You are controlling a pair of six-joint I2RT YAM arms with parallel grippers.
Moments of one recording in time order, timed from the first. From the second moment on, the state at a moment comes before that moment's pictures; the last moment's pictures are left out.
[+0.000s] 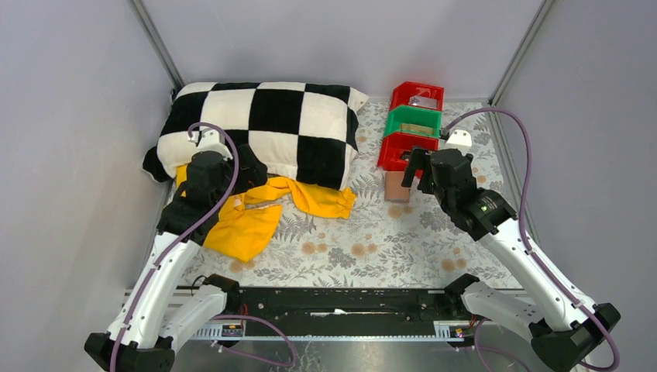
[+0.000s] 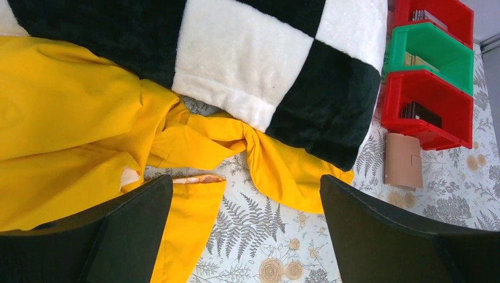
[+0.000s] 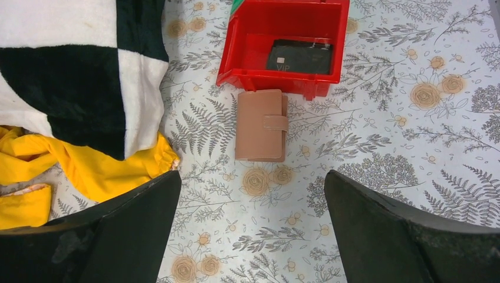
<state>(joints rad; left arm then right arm) -0.30 0.84 0.97 -0.58 -0.14 -0.48 0.56 0.95 1.03 -0.64 0.46 0.46</state>
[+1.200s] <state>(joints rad) -0.84 1.04 0.89 -0.58 -0.29 -0.63 0.42 1.54 1.04 -0.62 0.21 0.42</state>
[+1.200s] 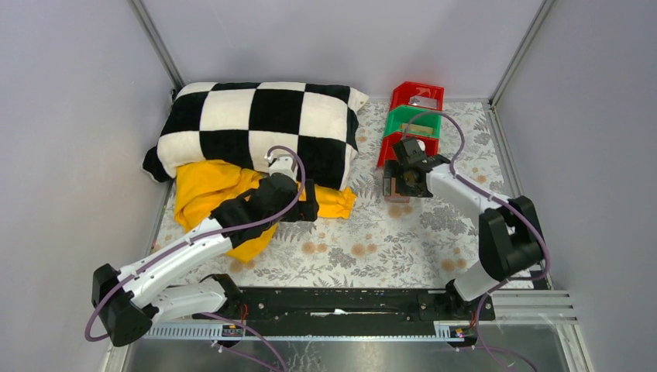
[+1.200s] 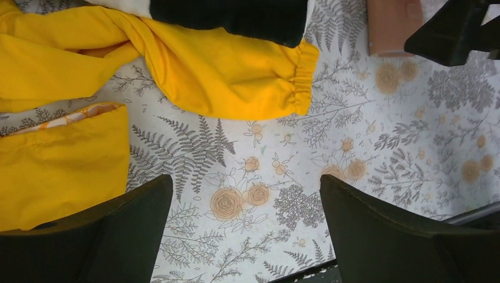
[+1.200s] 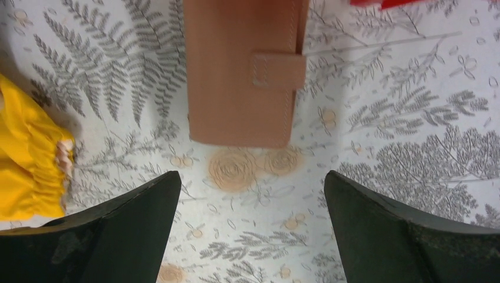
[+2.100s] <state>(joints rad) -0.84 1.00 0.89 -0.59 -0.32 -0.70 0.42 1.77 1.05 -0.44 0.19 0.45</state>
